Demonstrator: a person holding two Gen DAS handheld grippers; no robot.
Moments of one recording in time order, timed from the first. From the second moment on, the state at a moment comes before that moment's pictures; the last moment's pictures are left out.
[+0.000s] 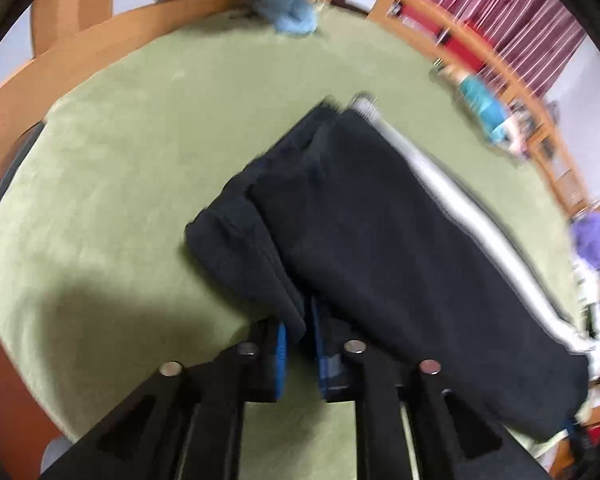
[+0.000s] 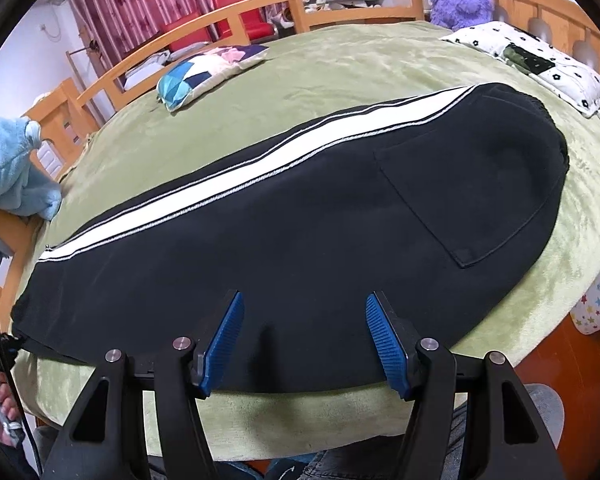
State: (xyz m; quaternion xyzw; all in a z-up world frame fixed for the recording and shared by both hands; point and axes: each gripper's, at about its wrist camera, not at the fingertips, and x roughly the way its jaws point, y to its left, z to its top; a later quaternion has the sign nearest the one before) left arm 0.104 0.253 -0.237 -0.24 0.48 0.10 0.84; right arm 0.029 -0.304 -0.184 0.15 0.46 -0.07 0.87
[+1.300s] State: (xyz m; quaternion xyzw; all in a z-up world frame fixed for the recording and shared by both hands) left arm 0.093 0.296 -0.236 -0.34 0.43 0.13 0.83; right arm 0.034 -0.313 -0.190 0.17 0.46 -0.07 0.87
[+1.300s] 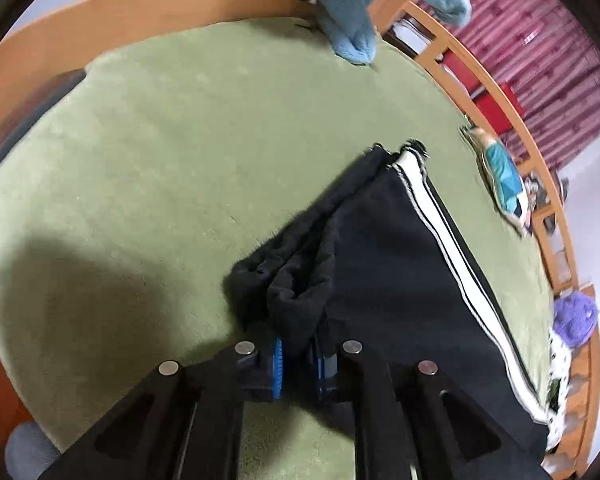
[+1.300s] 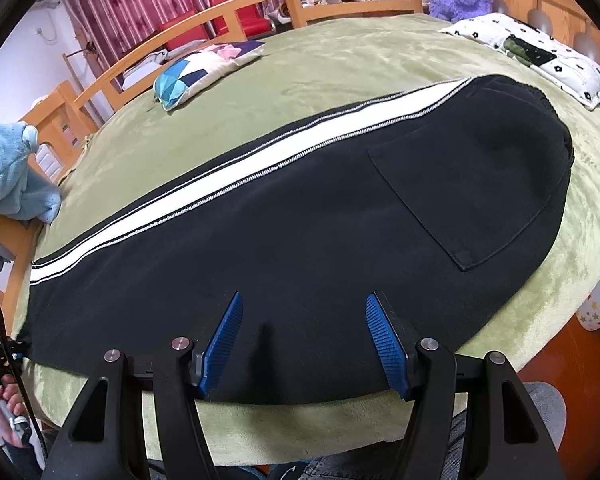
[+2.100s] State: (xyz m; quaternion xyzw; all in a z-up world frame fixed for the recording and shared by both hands) left arm 0.100 0.121 -0.165 -0.15 0.43 0.10 0.89; right arm 0.035 -0.618 -0.215 0.43 0.32 -0.15 0.83
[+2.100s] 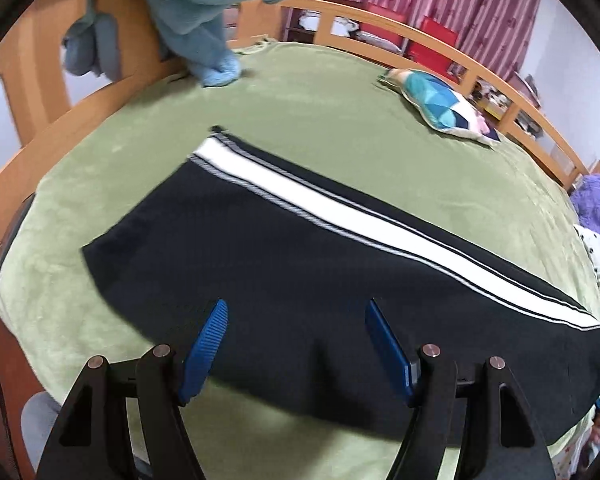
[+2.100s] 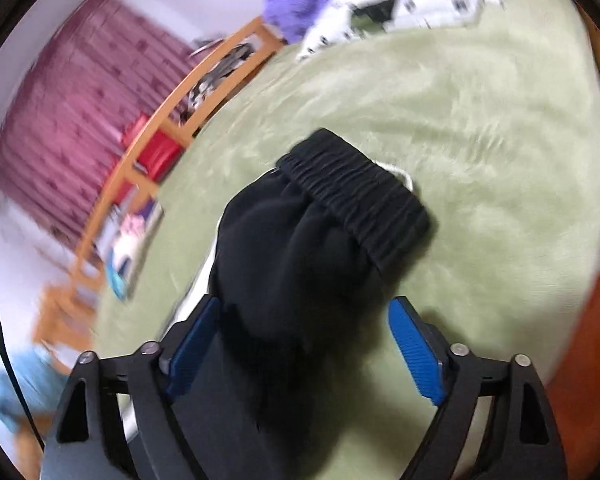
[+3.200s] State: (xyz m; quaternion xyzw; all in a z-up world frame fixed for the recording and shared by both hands) left arm 0.110 0.110 -0.164 -0.11 0.43 0.07 0.89; right arm 0.153 -0.535 -0.144 0.06 0.39 -0.10 0.91
